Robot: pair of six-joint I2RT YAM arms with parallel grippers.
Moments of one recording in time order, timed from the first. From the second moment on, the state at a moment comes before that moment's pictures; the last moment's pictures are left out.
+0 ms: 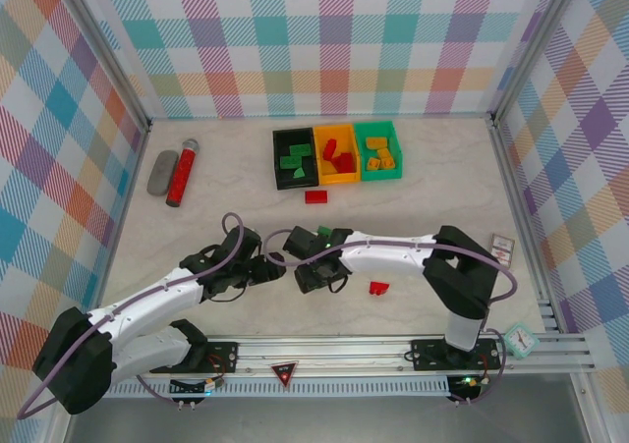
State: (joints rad) left arm -0.65 1.04 0.51 -0.45 0.04 -0.82; right arm 1.11 1.81 1.18 -0.68 0.07 0.62
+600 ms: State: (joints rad) left arm -0.65 1.02 0.51 -0.45 0.03 -0.82; right arm 1.13 1.90 1.24 -0.68 0.08 0.63
